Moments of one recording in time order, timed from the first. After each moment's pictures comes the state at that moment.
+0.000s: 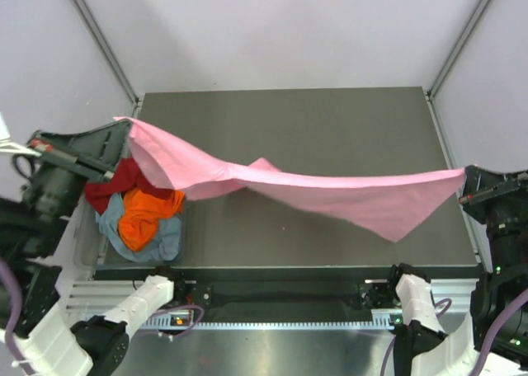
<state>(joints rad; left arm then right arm) -0.24 0.90 2.02 -0.91 0.06 -0.72 -0.42 0.80 2.03 -1.35 -0.14 0.55</state>
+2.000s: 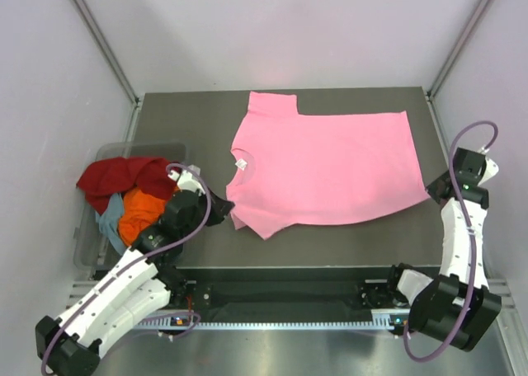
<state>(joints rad) -0.58 0.65 0.51 -0.30 -0.08 -0.81 -0.40 1.02 0.87 -0.68 0.17 0.48</state>
